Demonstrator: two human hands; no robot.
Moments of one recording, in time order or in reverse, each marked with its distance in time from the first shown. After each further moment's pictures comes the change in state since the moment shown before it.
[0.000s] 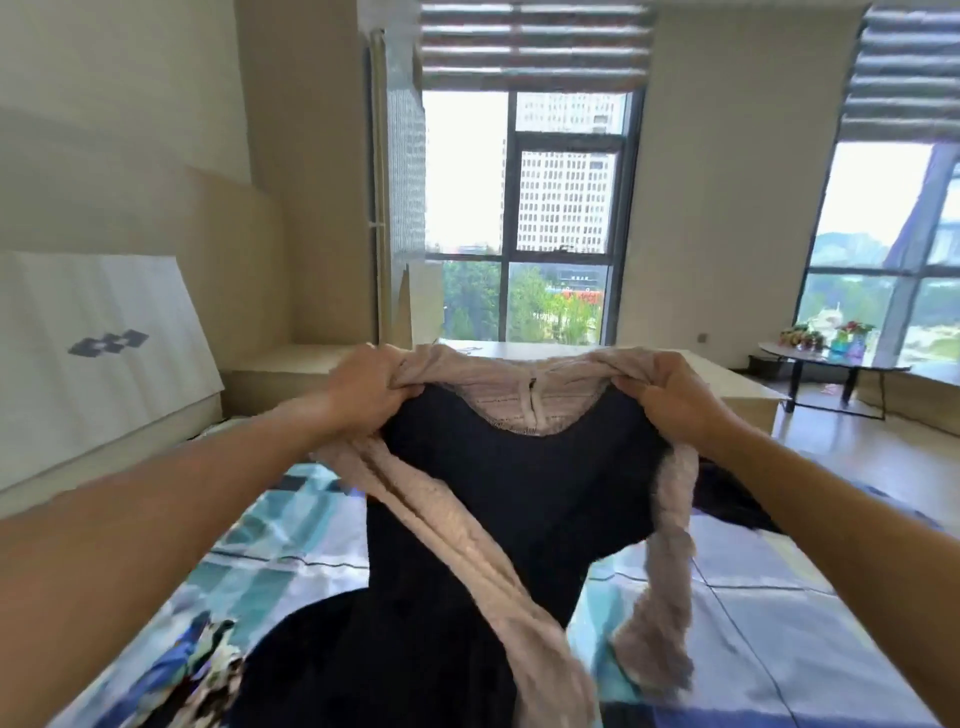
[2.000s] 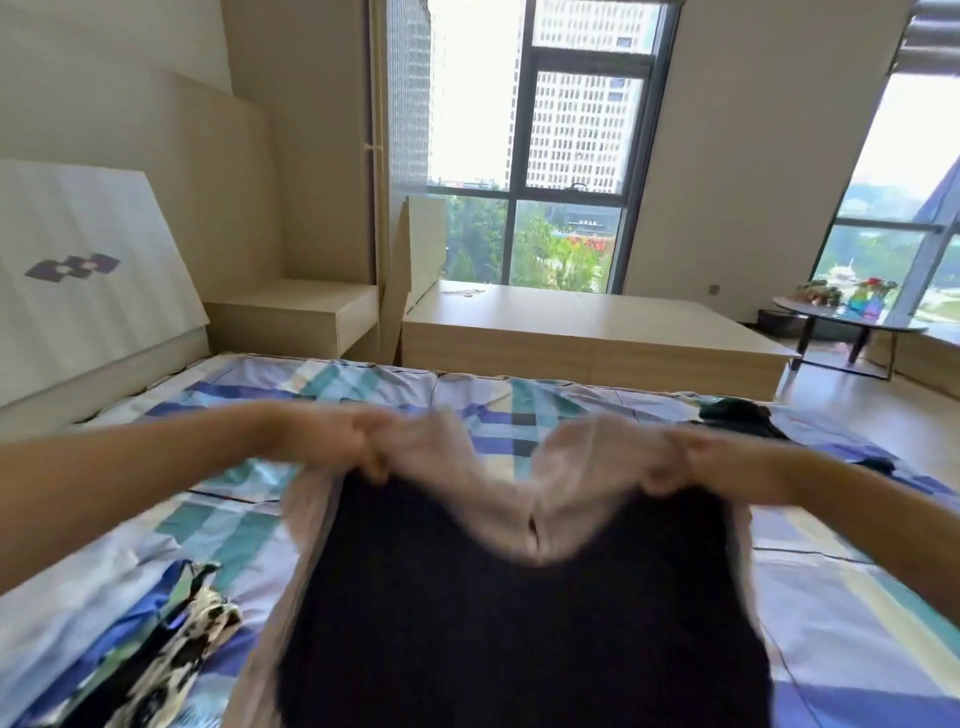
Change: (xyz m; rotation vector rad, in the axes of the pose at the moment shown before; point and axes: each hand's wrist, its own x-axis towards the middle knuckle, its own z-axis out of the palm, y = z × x) left_hand -0.008 -0.069 0.069 -0.212 -0.730 -0.053; right_hand -0.026 0.072 0.007 0.013 -0.668 0.388
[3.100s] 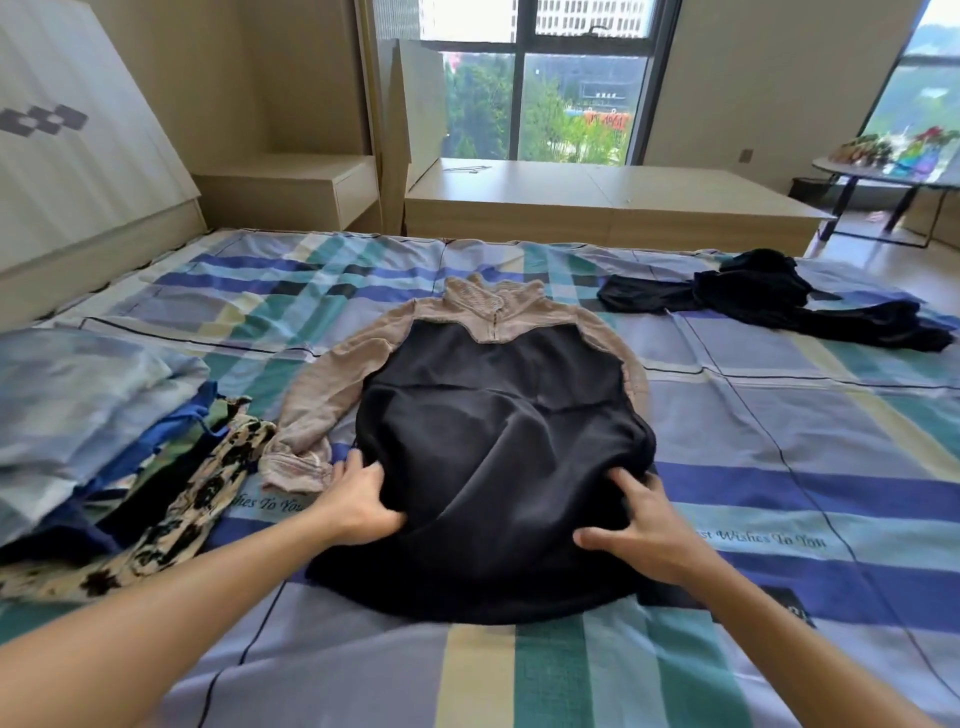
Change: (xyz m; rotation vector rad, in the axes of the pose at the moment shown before) left_hand -0.051 -0.067 0.284 -0.023 0.108 -0.427; right_hand -0.029 0.172 0.251 -0.081 0.220 0.151
